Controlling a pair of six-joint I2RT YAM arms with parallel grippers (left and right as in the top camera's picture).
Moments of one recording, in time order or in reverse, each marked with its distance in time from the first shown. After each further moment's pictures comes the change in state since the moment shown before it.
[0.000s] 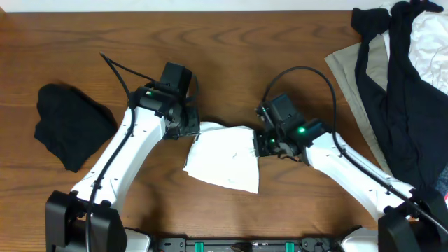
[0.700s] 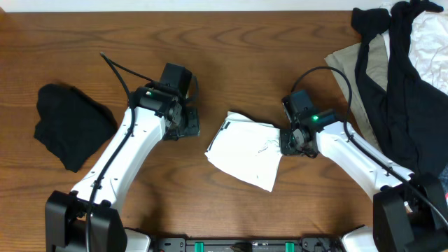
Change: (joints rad) left arm 0.000 0.000 0.000 -0.006 0.000 0.000; right arm -0.147 0.069 -0.007 -0.145 0.187 -0.059
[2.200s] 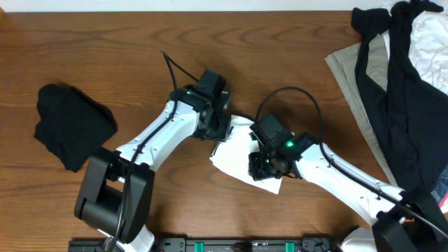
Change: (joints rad) left arm -0.151 0.218 0.000 0.204 0.152 0.209; right arm 0.279 -0.066 -0.064 0.052 -0.238 0.126
